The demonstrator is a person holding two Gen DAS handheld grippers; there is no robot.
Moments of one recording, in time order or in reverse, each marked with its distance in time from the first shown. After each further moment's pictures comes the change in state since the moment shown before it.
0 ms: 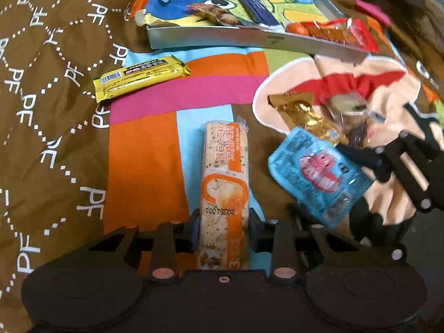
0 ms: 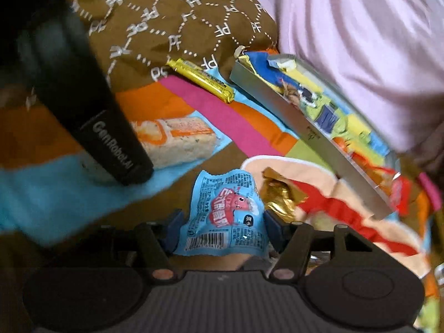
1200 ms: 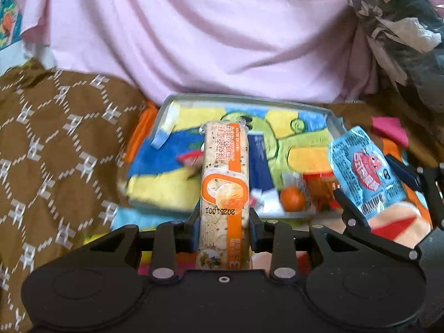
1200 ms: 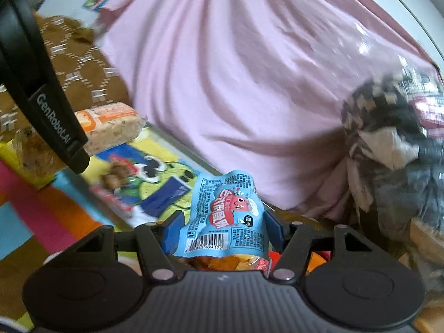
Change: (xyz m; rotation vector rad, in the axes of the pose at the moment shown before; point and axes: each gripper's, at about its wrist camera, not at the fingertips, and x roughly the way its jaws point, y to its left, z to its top) left arm -0.018 -0.047 0.148 -0.093 -0.378 0.115; right arm 0.038 -0.164 0.031 0.180 -0.321 -0.389
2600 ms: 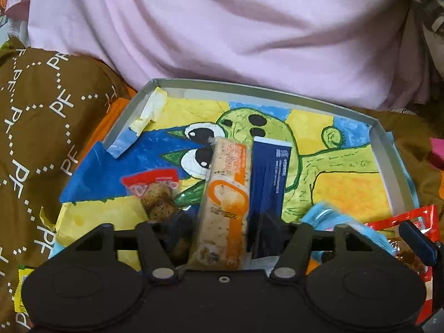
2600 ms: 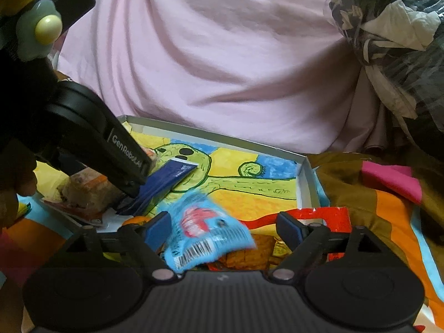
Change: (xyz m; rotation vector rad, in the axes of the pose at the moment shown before) left arm 0.124 -0.025 0.031 -0.103 0.038 0.092; right arm 0.078 -0.021 -0.046 0.336 0.057 0.152
